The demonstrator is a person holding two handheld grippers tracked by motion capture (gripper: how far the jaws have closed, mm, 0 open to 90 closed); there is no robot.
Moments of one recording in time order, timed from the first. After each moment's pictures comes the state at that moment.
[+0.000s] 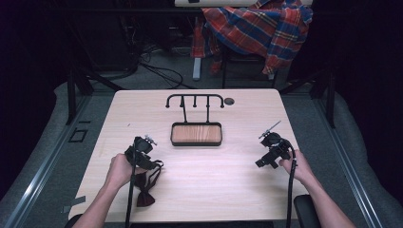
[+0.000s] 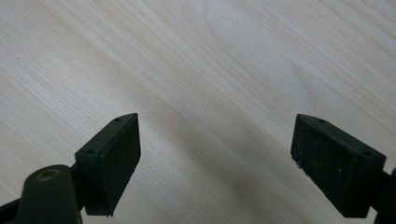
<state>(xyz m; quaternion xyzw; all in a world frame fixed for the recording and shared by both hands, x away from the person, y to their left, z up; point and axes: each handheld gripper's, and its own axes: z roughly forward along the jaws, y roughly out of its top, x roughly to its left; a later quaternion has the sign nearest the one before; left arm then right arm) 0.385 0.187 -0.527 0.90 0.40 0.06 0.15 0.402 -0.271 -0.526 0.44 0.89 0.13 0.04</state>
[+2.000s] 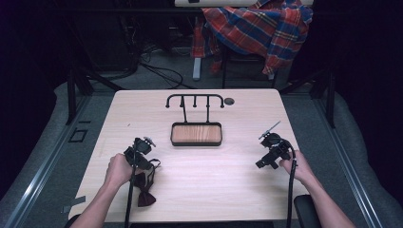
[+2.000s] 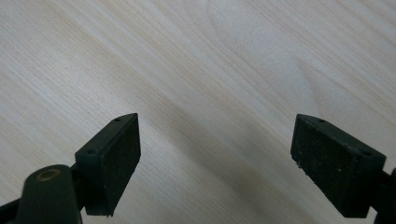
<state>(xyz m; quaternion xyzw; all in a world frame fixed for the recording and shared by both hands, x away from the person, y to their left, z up) 0.395 0.196 -0.544 0.90 0.42 0.06 0.09 0.401 -0.270 -0.529 0.44 0.89 0.14 0.04</state>
